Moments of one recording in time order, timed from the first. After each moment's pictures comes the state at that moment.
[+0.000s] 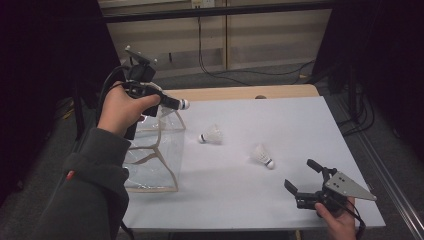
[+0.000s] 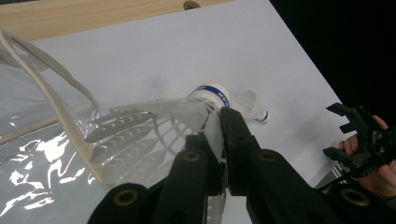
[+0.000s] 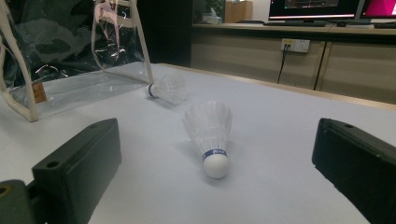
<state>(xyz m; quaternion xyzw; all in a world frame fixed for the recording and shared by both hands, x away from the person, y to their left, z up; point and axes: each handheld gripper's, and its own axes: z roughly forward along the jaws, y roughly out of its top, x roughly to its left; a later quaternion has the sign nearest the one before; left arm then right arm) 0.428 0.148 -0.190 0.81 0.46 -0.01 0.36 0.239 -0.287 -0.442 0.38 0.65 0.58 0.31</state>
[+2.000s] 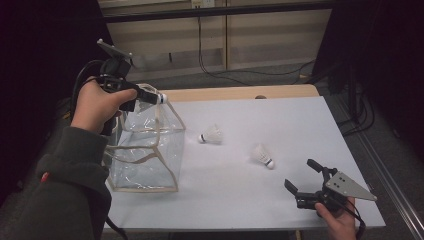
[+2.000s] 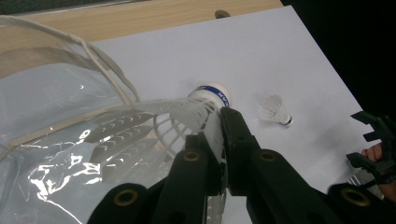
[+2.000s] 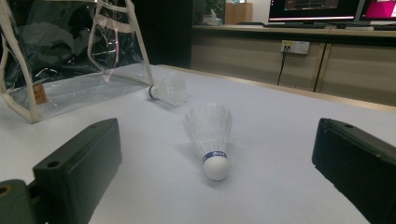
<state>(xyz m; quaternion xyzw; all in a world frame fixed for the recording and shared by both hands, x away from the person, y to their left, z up) 0.432 0.190 -0.174 0.80 0.49 0.02 0.35 0.239 -0.287 -0.441 0.38 0.65 0.58 0.31</state>
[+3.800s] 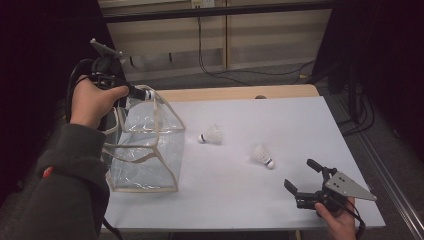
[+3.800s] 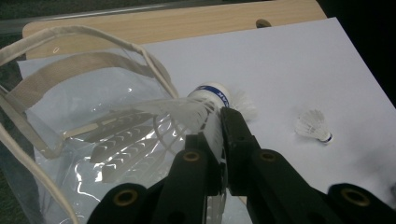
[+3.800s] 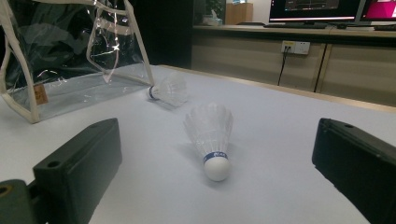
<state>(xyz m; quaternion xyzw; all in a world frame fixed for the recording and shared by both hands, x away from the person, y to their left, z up) 0.451 0.211 -0.183 0.78 0.53 0.06 0.33 0.239 -0.286 -0.441 0.38 0.65 0.58 0.31</state>
